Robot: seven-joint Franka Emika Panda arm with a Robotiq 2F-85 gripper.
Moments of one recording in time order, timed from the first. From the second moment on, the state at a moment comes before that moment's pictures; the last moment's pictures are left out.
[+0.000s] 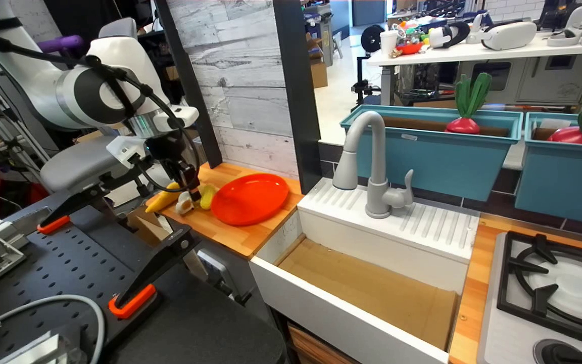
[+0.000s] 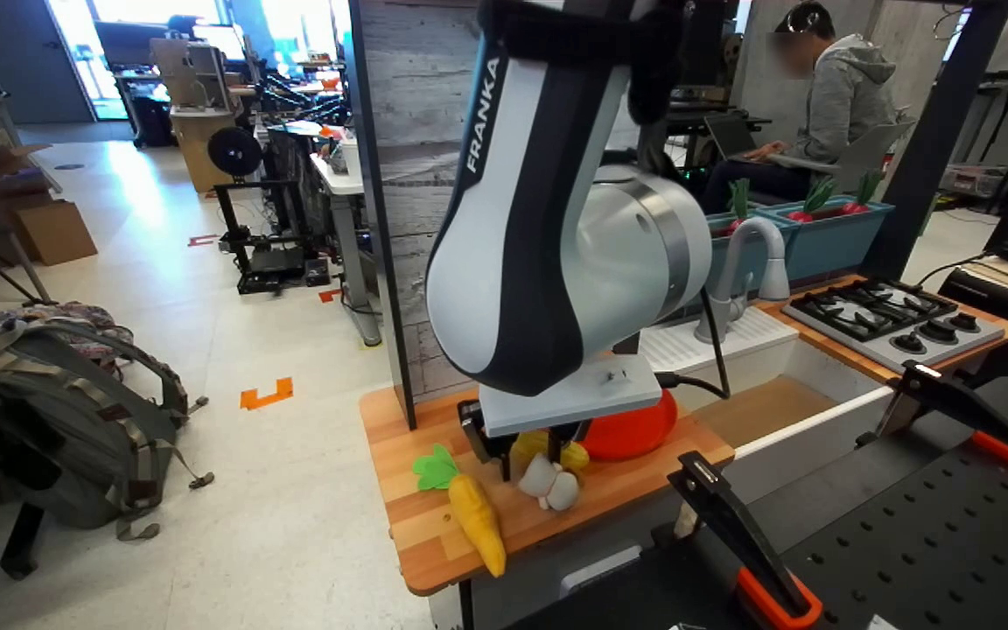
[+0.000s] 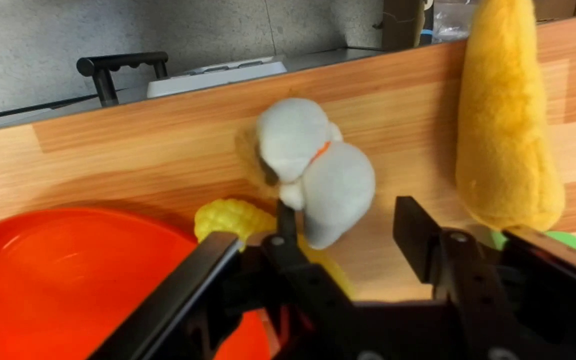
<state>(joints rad) 0.46 0.88 -0.09 -2.04 0.11 2.93 0.42</state>
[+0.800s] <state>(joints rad) 0.49 0.64 -0.10 -2.22 0.11 3.07 0.42</state>
